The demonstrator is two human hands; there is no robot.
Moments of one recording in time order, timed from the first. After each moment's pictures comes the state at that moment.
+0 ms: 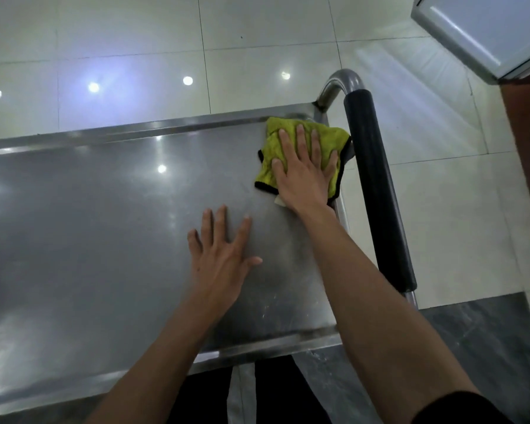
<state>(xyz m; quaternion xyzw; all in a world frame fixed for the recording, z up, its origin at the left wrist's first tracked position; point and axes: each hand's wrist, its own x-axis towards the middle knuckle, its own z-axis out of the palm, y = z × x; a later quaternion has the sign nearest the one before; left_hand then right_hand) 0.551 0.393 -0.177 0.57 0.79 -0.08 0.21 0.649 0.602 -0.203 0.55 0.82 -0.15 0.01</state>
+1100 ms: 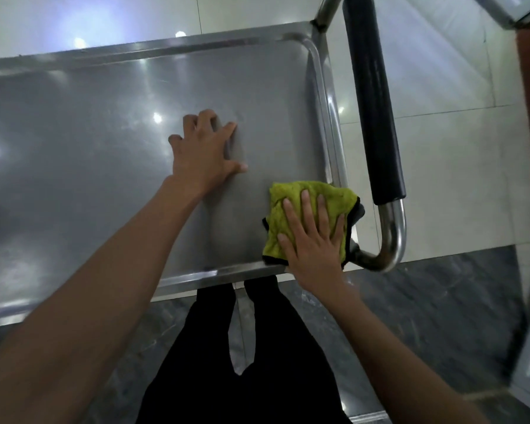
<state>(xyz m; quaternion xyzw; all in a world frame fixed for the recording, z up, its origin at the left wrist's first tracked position) 0.513 0.429 -0.158 0.57 0.80 -0.03 0.18 0.794 0.361 -0.203 0.49 0.86 -0.13 0.02</state>
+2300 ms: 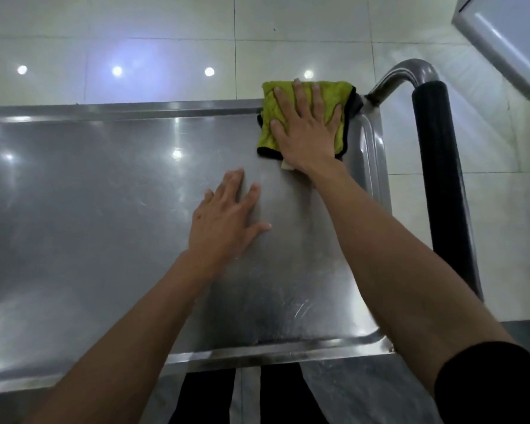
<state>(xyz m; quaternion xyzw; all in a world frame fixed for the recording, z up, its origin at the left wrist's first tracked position) 0.478 0.413 -0.165 0.59 0.79 0.01 0.17 0.556 0.635 -0.207 0.46 0.88 -0.14 0.03</state>
